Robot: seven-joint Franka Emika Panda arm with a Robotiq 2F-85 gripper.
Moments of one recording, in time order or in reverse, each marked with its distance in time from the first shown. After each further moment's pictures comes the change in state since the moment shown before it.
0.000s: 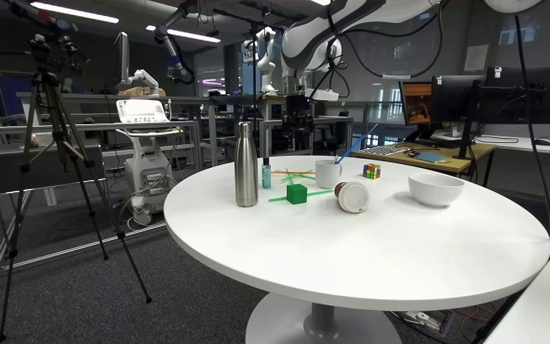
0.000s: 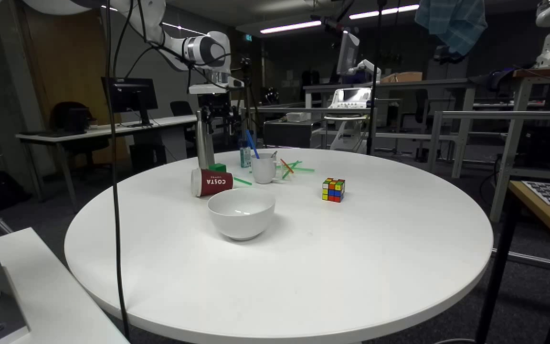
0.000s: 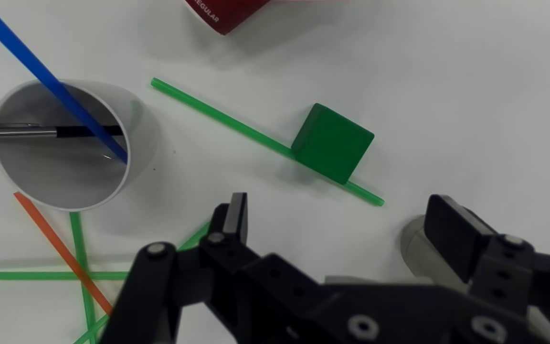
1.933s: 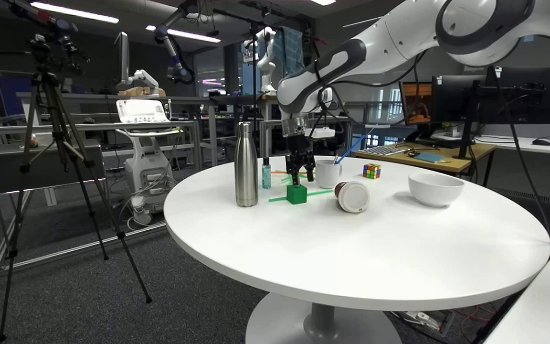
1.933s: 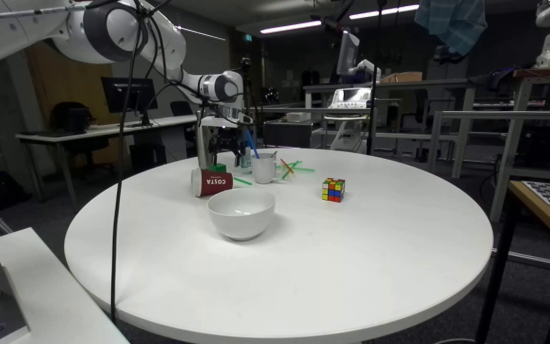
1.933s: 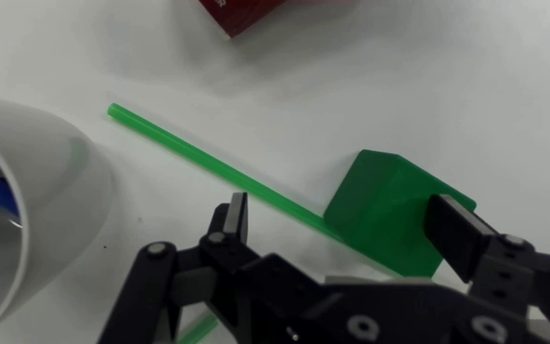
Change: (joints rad) arm -0.014 0.293 -0.003 0.224 -0.002 -0.089 -0.065
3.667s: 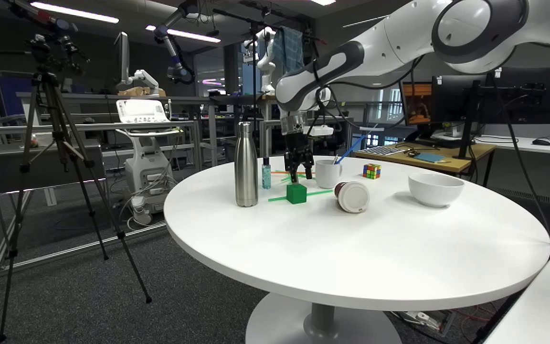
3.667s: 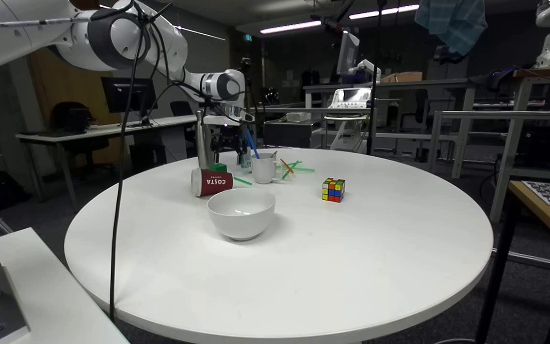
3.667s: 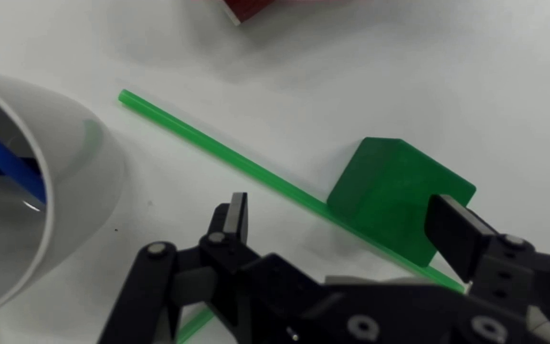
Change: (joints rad) arm 0.000 0.043 0.000 0.094 -0.001 -0.046 -0.004
